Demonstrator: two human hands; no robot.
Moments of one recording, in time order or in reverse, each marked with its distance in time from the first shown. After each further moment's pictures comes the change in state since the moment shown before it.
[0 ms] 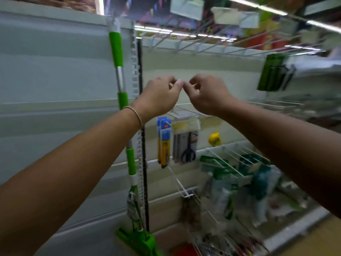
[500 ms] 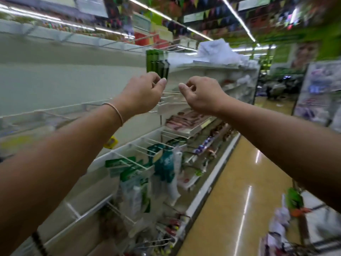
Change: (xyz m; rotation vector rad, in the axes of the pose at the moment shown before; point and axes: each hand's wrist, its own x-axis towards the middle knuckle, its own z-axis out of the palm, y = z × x) left_hand 0.029 0.210 0.176 -0.280 -0.219 0.348; right_hand -0.118 0.215 -0.178 -0.405 0.056 0.367
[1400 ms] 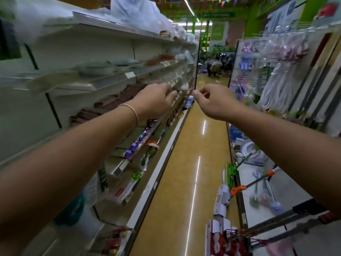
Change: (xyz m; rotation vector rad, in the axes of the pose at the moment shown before) left_hand 0.215 0.148 0.430 -0.074 -0.380 0.274; right_hand 0.032 0.449 0.019 -0.094 -0.059 0.470
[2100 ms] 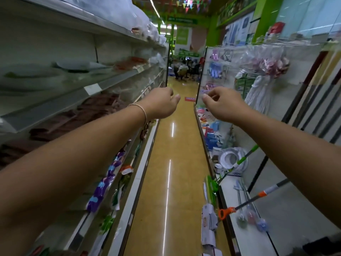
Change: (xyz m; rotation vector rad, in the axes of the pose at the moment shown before) left_hand 0.265 -0.121 0.122 -0.199 -0.087 0.092; right_hand 0.236 0.080 0.074 -0.129 0.095 0.221
